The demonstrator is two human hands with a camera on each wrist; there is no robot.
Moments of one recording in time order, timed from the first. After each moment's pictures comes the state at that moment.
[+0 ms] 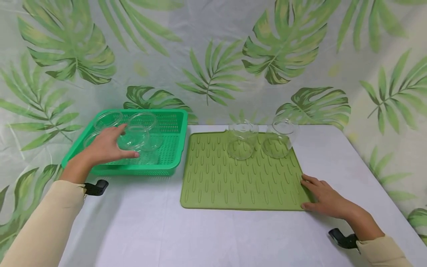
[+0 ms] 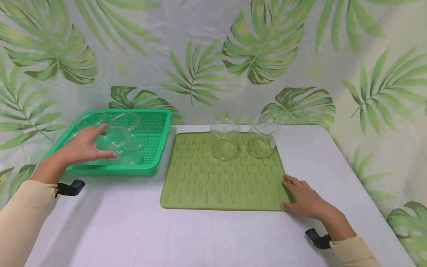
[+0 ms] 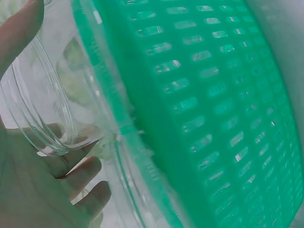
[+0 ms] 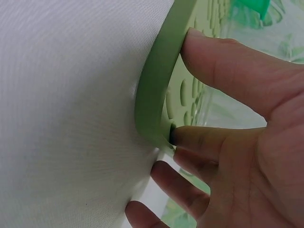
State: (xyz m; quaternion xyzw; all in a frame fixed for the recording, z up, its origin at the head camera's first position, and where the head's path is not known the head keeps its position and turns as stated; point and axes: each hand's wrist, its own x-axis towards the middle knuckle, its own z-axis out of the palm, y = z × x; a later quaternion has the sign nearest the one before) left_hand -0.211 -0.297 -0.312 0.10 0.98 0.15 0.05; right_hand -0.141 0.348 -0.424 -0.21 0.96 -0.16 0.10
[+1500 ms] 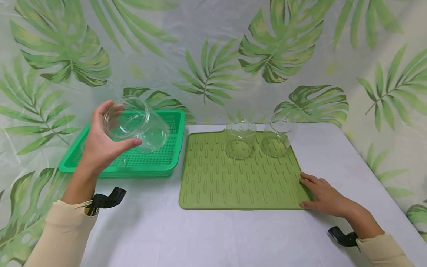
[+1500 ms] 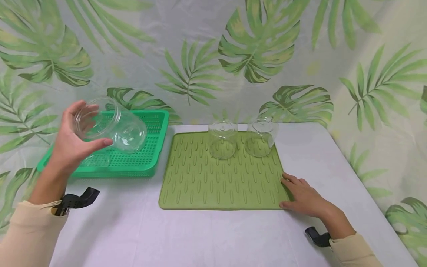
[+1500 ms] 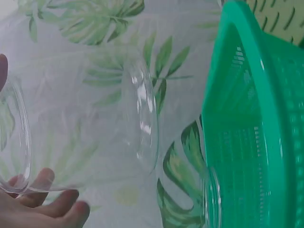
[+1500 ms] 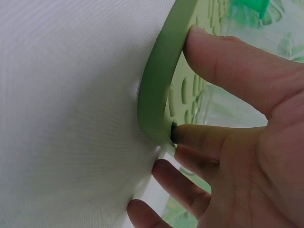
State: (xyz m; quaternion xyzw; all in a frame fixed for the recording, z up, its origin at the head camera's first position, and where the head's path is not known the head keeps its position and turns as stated) left_hand -0.168 -0.228 -0.276 0.14 0.80 0.55 -0.21; right_hand -0.141 0.348 -0.425 -0.20 0.96 -0.16 0.09
